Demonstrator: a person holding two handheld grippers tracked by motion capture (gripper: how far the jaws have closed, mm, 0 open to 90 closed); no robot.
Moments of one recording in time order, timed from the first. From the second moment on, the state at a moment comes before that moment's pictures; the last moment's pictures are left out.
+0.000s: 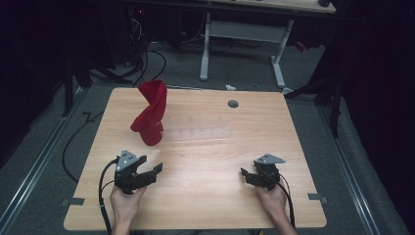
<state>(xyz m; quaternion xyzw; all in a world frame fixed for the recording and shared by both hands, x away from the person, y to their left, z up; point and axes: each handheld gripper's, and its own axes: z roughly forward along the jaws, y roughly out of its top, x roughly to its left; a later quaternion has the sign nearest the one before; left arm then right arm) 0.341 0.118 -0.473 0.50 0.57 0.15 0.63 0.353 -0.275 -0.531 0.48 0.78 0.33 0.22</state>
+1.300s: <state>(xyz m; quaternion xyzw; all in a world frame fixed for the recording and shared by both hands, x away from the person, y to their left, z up) 0.355 0.083 -0.528 0.54 0.60 0.15 0.58 0.353 -0.275 -0.531 0.48 0.78 0.33 0.22</state>
